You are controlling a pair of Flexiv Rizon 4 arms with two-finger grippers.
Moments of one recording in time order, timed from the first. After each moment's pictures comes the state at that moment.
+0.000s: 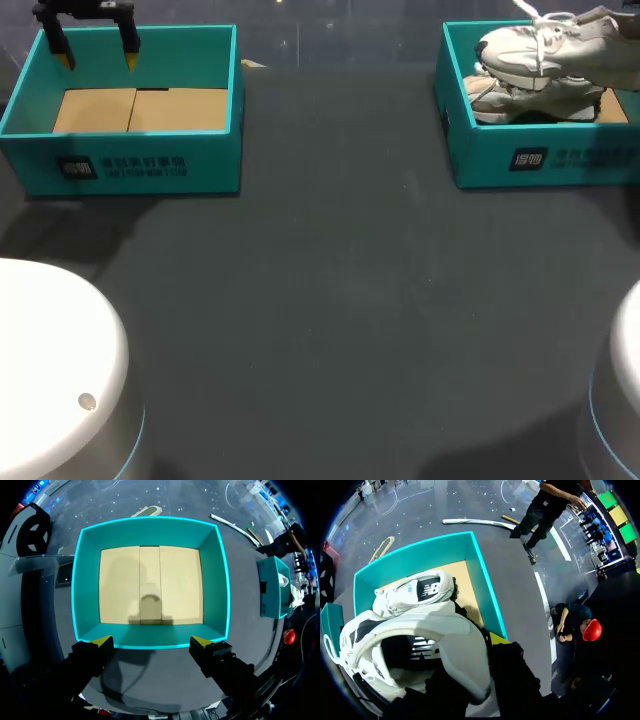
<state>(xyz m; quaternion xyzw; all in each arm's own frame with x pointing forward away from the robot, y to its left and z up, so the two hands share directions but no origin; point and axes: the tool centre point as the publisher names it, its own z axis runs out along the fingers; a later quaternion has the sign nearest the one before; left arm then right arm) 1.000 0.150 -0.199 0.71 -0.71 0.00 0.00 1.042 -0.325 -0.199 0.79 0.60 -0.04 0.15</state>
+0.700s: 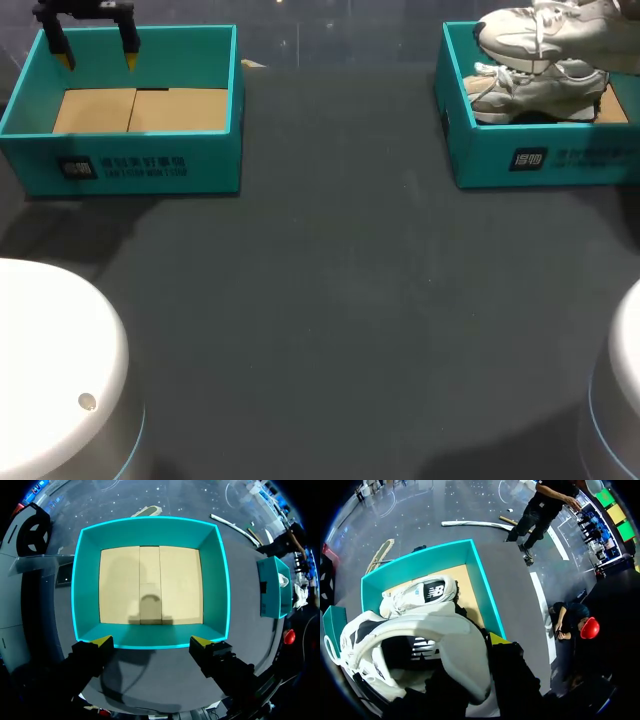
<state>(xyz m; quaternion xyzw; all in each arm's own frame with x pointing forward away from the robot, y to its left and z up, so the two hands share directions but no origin) 1.000 0.150 -0.199 0.71 -0.71 0.00 0.00 1.045 -0.318 -0.169 0.80 0.59 -0.03 0.16</state>
